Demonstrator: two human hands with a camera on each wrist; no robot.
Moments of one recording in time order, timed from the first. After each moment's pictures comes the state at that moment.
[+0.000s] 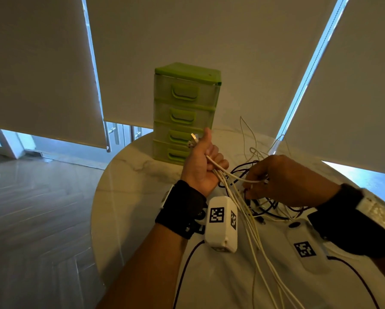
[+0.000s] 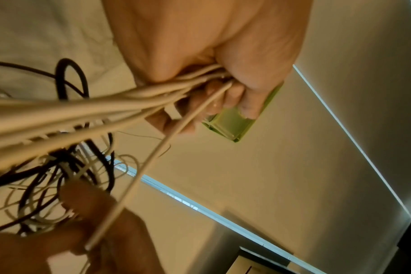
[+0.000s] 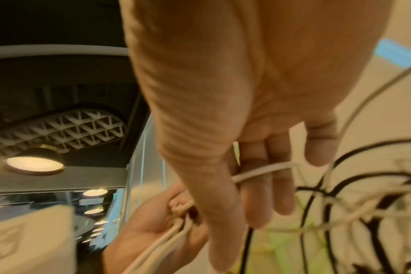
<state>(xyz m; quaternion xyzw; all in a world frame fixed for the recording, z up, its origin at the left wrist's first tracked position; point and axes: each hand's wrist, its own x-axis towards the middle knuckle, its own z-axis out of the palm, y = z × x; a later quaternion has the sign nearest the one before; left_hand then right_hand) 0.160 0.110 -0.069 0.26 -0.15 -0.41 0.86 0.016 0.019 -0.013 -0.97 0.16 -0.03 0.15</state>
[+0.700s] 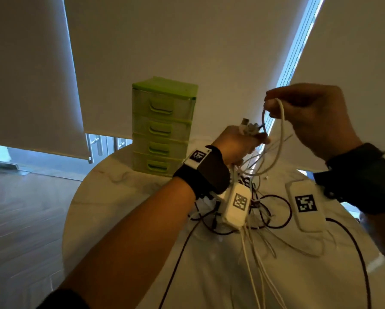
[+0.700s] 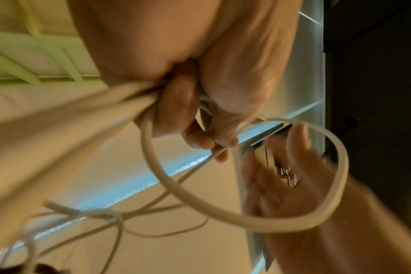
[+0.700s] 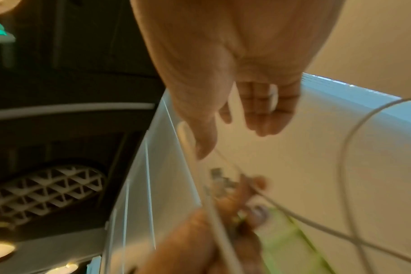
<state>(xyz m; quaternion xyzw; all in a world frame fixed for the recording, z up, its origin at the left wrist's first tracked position) 0.116 0.052 0.010 0.59 -0.42 -0.31 0.62 -0.008 -0.017 0.077 -0.83 0.07 -0.45 0.31</state>
